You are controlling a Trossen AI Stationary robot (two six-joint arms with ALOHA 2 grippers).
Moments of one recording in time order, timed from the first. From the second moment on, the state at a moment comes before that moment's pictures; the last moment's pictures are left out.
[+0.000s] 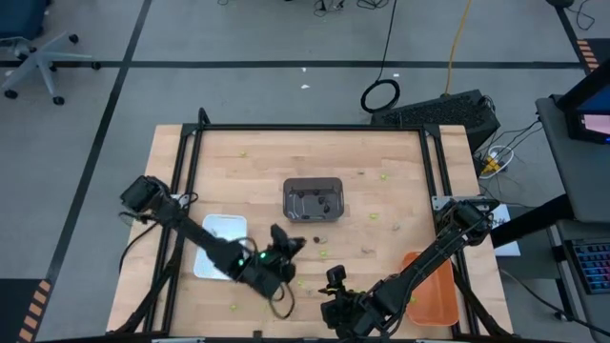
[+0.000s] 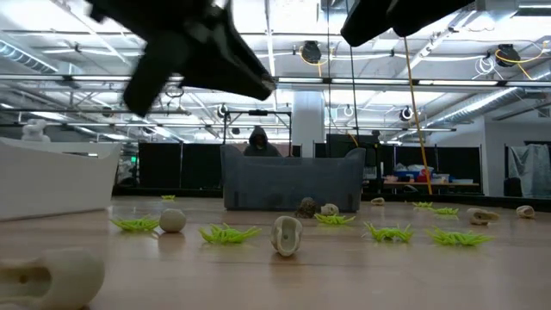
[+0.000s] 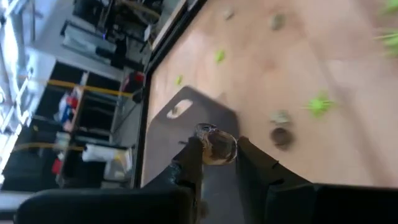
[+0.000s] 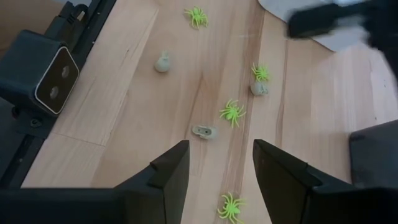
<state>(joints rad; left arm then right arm) -0.56 1.81 1.06 0.01 -0.96 0.41 0.73 2.01 1.60 -0.58 0.55 0.25</state>
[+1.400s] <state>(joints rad) -0.11 1.65 1.06 -0.20 -0.39 -0.24 0.69 2.01 1.60 -0.93 0.60 0.54</state>
